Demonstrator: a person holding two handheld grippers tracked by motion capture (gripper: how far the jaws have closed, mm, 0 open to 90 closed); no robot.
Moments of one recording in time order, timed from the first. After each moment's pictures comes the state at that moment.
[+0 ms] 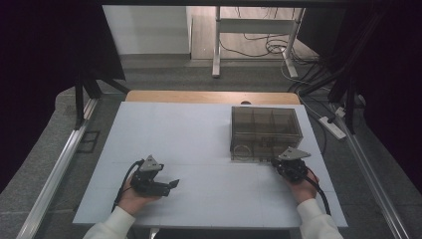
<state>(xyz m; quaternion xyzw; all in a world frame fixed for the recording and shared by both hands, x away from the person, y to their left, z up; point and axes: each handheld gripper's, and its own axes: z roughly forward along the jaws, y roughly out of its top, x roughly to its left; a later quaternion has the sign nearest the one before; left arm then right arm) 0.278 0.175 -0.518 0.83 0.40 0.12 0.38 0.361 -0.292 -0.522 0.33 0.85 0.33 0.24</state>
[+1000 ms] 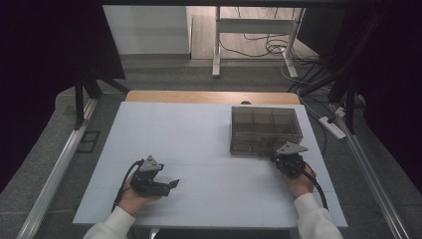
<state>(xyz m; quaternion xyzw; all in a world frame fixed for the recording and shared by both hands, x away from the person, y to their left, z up) 0.279 0.175 -0.518 0.83 0.40 0.12 0.38 0.379 -0.287 -0.523 0.33 0.84 0.33 0.25</state>
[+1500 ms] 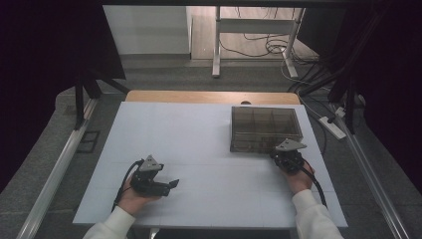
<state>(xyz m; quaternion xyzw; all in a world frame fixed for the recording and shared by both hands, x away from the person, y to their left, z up) 0.279 0.175 -0.518 0.83 0.40 0.12 0.38 0.390 -0.285 -0.522 0.34 0.84 0.34 0.26</state>
